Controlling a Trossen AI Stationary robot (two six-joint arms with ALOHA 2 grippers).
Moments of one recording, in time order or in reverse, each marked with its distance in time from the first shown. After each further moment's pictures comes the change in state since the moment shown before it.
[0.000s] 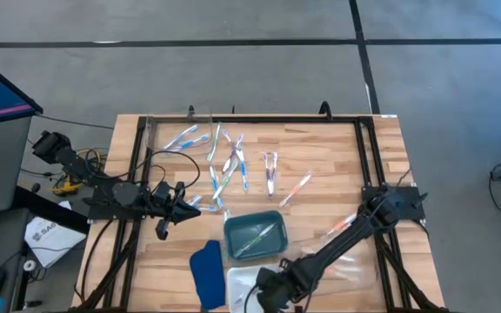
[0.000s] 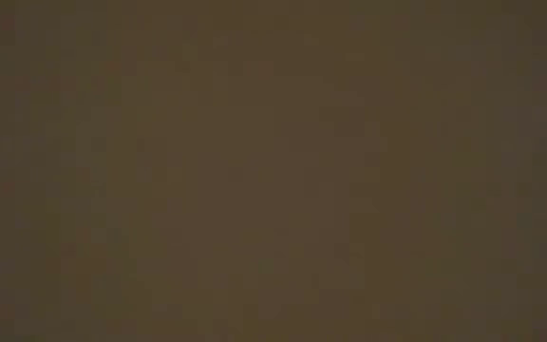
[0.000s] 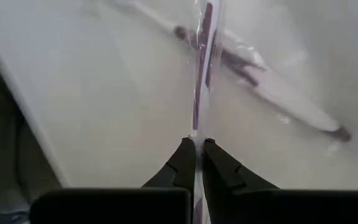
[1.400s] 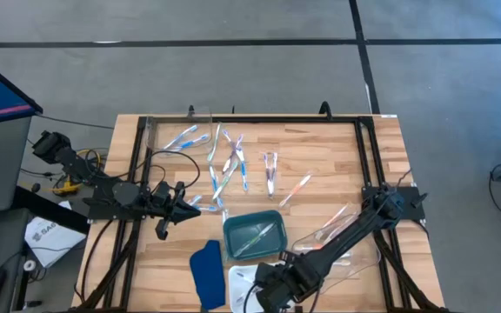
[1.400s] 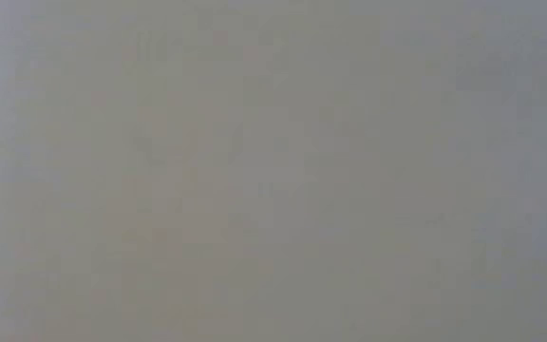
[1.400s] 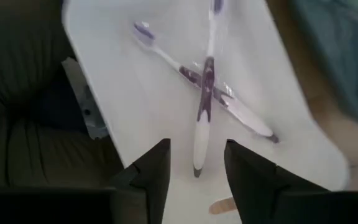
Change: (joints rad) left arm 0.000 0.000 0.000 0.001 0.001 0.003; right arm -0.012 -0.022 0.258 -0.311 0.098 -0.086
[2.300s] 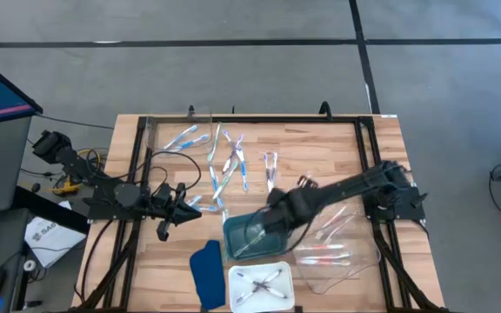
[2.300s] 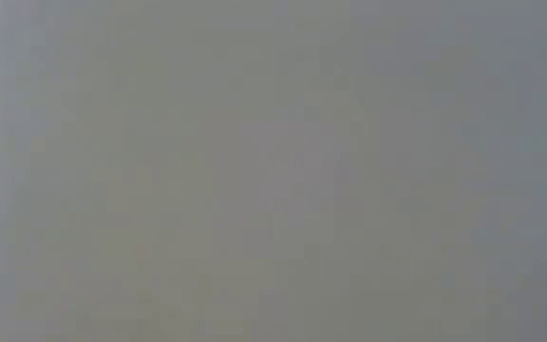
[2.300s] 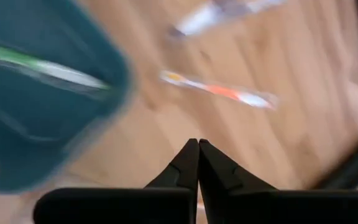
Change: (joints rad) left arm -0.007 0.027 0.002 0.003 0.005 -0.010; right arm -0.327 -0.251 -0.212 -0.485 0.289 -0.109
